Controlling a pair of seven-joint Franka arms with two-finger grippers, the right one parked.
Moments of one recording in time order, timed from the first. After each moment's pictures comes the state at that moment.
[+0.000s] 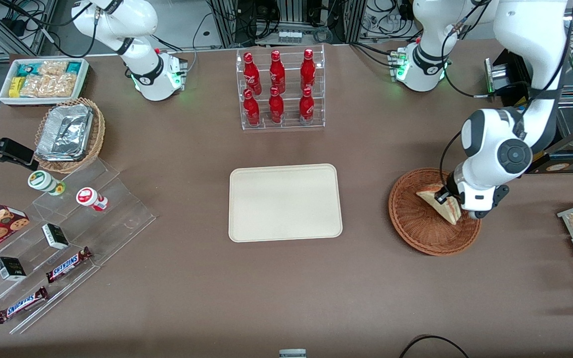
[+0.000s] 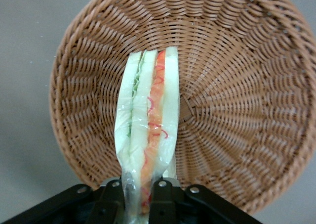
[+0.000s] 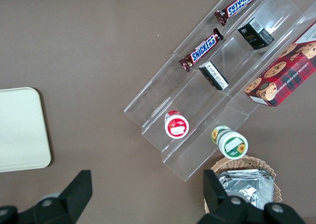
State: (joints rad) arm -0.10 0.21 0.00 -2.14 -0.02 2.22 -0.79
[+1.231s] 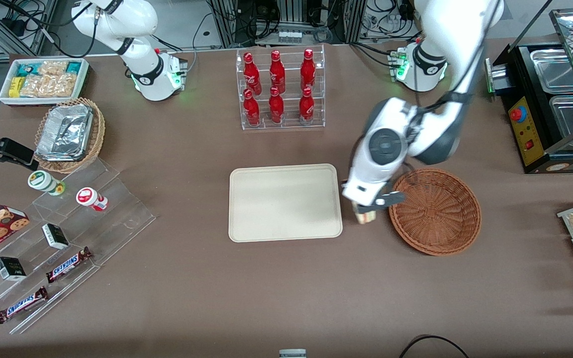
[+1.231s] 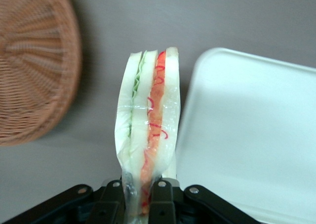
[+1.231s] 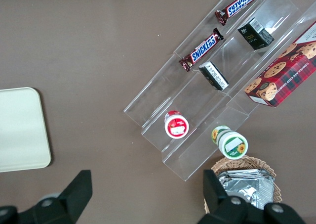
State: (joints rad) arm -0.55 0.43 -0.03 -1.73 -0.02 2.02 -0.80
